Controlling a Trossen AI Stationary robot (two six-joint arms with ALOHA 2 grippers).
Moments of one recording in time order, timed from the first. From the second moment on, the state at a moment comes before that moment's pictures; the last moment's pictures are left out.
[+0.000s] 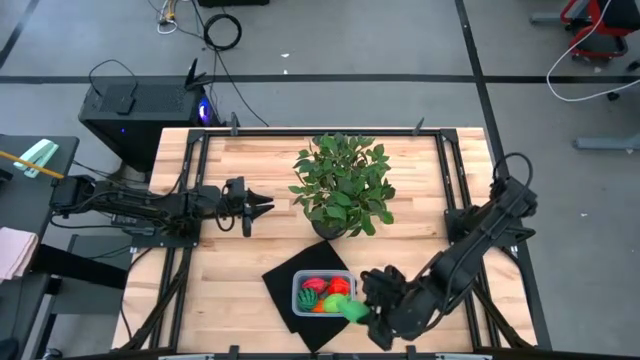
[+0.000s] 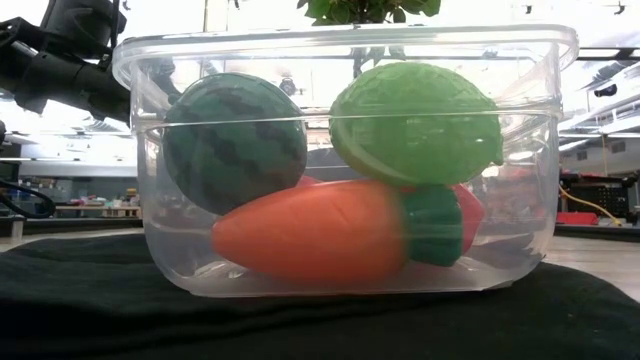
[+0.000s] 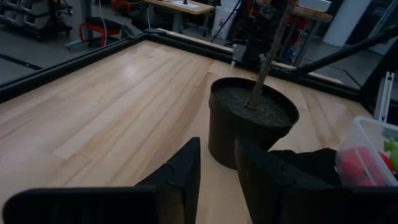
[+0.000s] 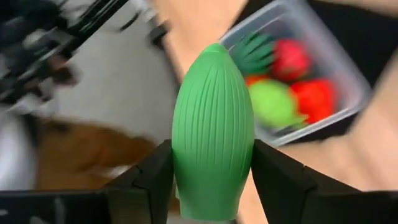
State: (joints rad) left arm 0.05 0.87 0.12 0.57 -0.17 -0.27; right arm 0.75 1.74 1.69 -0.89 0.31 1.20
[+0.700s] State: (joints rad) left arm 0.05 0.87 0.12 0.56 -0.17 -0.27; right arm 0.73 1.81 1.48 -0.87 0.56 1.22
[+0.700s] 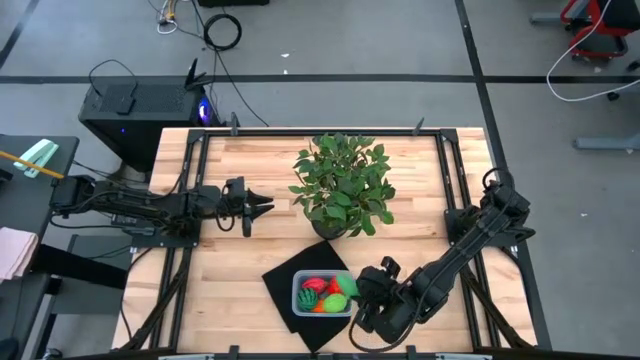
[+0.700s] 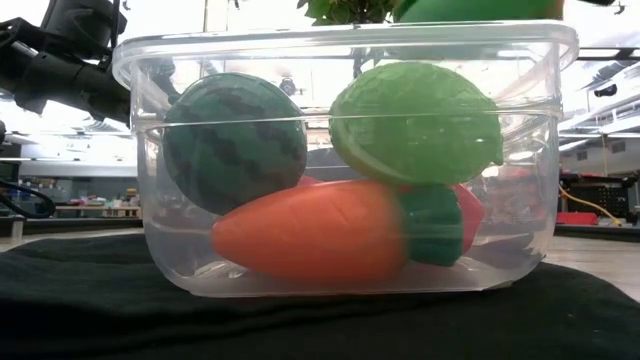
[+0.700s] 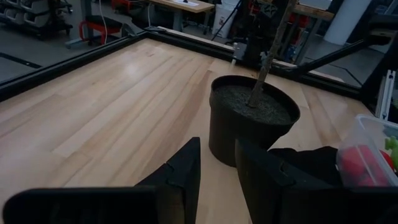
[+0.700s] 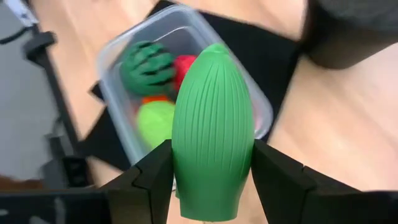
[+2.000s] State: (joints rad) left arm 0.05 0.87 0.12 0.54 -0.17 -0.24; right arm 0.50 1.90 1.45 -0.59 0.26 0.45
